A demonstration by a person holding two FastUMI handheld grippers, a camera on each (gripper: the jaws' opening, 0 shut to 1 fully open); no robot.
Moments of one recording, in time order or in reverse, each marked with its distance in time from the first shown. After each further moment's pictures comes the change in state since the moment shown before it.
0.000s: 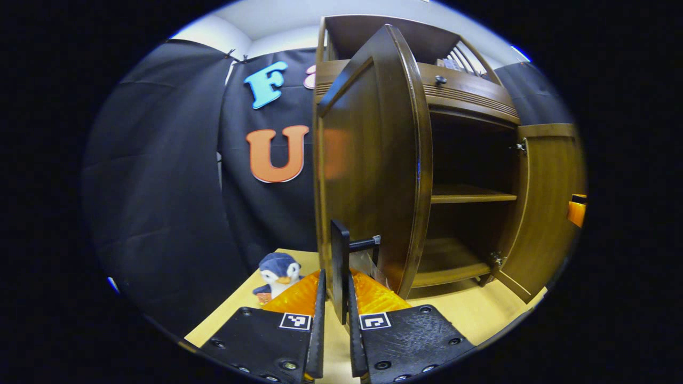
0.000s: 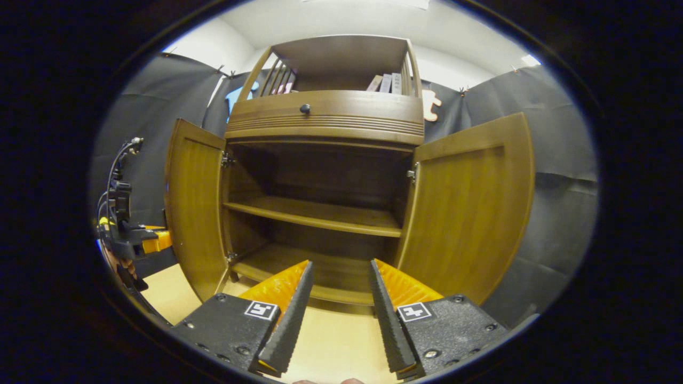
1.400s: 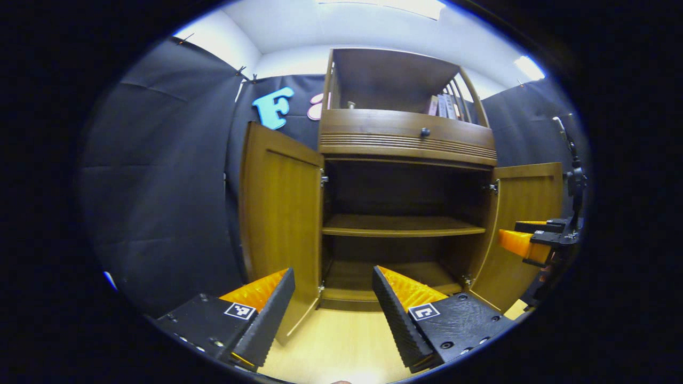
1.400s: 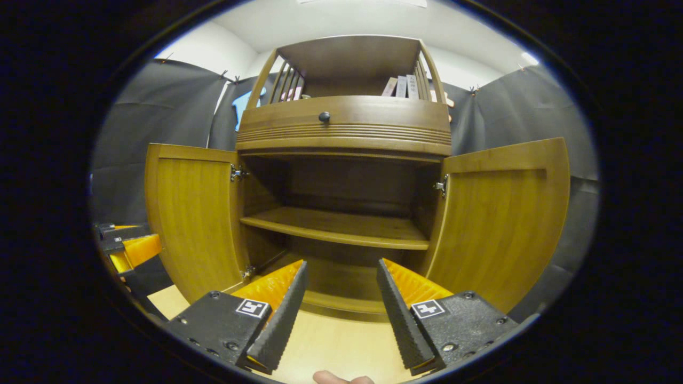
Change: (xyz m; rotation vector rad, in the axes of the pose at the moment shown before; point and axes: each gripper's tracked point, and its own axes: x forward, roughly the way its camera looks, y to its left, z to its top) left arm -0.089 -0.031 0.060 -0.025 -0.138 -0.088; right arm 0.017 0.037 0.037 0.034 -0.015 0.037
